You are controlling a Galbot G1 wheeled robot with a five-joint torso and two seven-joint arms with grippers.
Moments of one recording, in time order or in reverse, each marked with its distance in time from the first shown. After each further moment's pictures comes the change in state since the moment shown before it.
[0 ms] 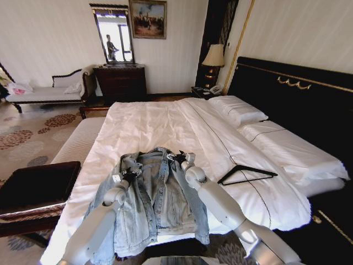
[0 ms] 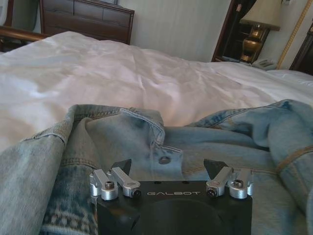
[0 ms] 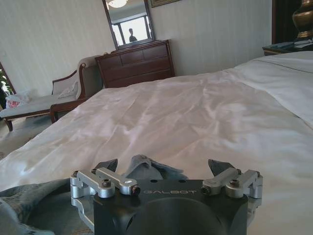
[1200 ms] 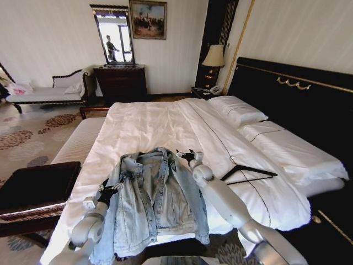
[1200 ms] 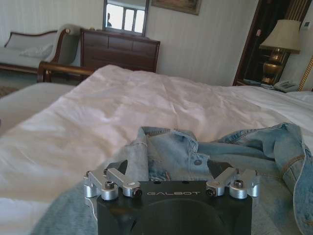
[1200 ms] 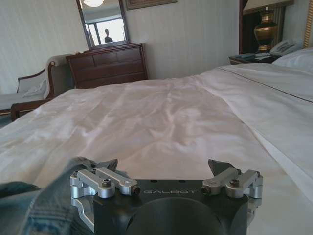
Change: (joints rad) left arm 0.506 -0.004 -0.352 -0.453 0.085 -0.011 -0.017; right arm -0.043 -0.067 0.087 -0.001 -0.044 0.002 0.003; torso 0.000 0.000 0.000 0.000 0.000
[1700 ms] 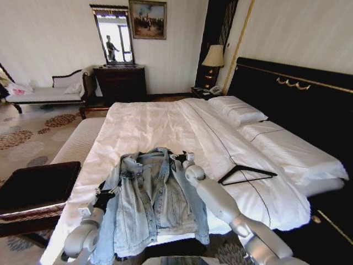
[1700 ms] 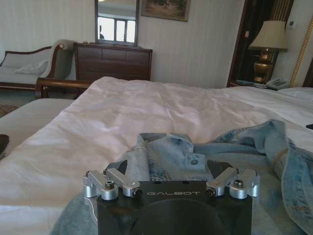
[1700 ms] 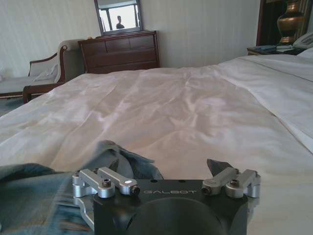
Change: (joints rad) left arm 0.130 -0.022 -0.066 -0.096 0.101 -0.036 0.052; right arm 0.086 0.101 -0.078 -0.145 -0.057 -0.004 -0.025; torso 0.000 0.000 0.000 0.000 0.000
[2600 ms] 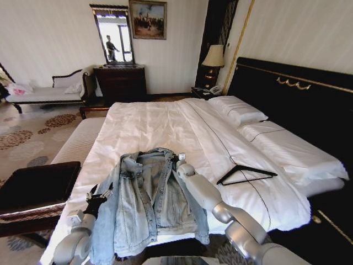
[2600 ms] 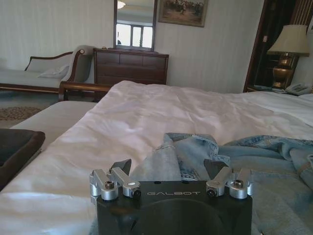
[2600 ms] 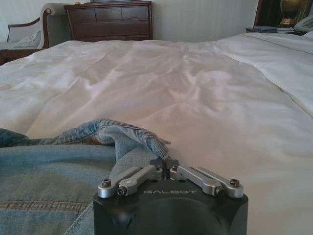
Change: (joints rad) left arm 0.067 -0.041 -0.099 0.014 -0.003 -0.053 0.041; right arm 0.124 0.174 -0.007 -0.357 -0.122 0.025 -0.017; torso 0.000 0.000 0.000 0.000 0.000
